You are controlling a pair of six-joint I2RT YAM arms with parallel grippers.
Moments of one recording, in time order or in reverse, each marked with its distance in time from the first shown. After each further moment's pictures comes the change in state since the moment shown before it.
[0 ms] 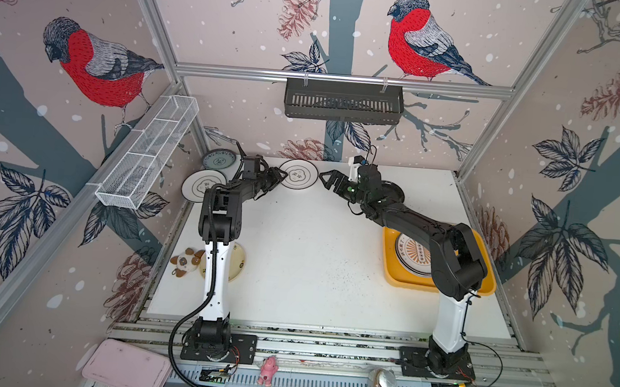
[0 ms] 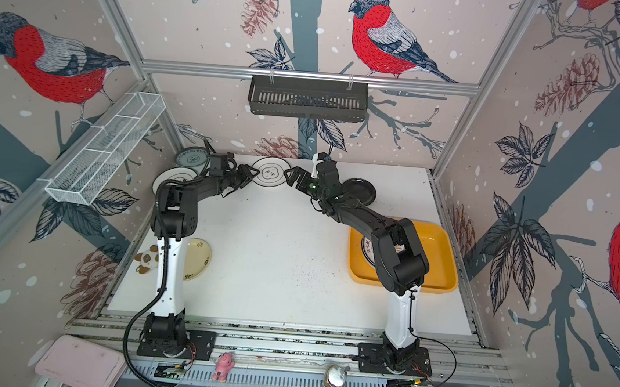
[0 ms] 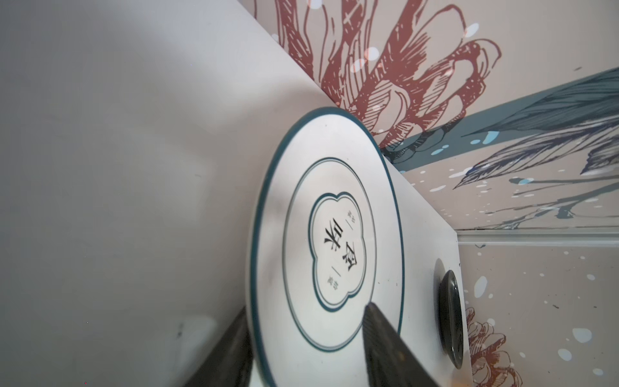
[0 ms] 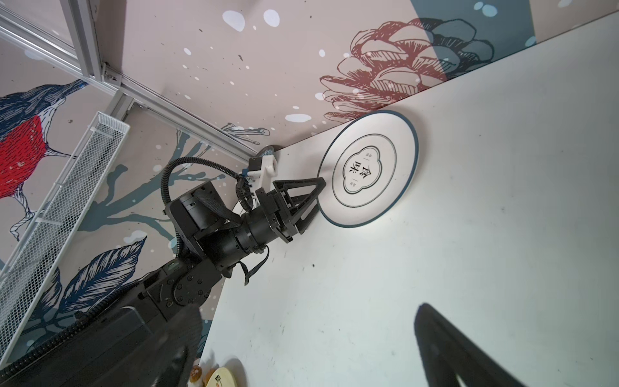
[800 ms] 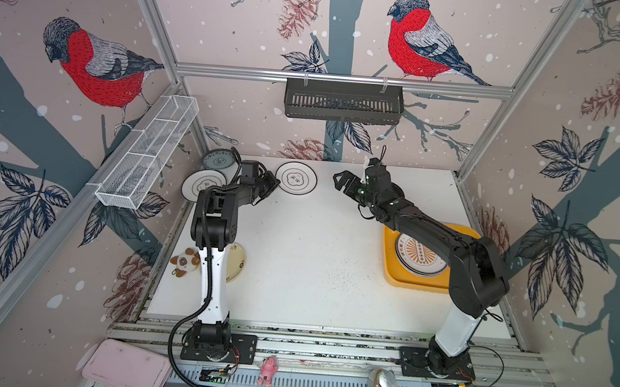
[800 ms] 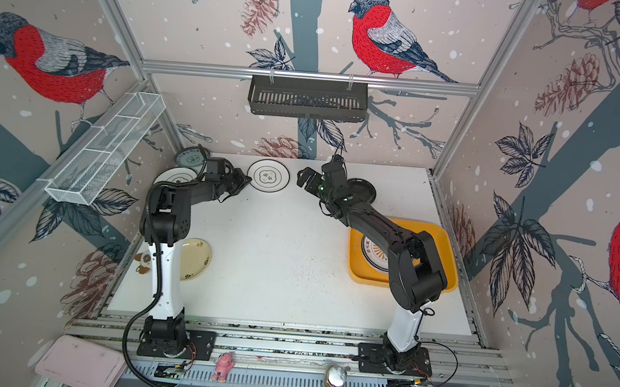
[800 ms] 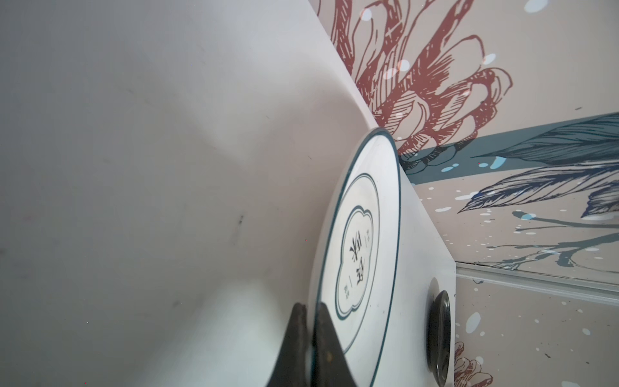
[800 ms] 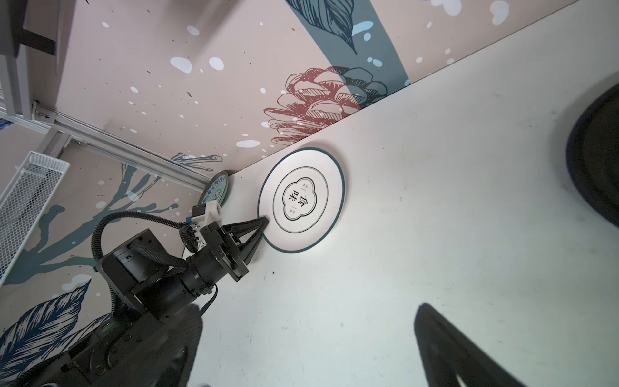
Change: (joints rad) left arm -0.004 -0.206 -0.249 0.034 -0.092 -0.129; right arm 0.003 -0.206 -0.108 -0.182 0.231 0.007
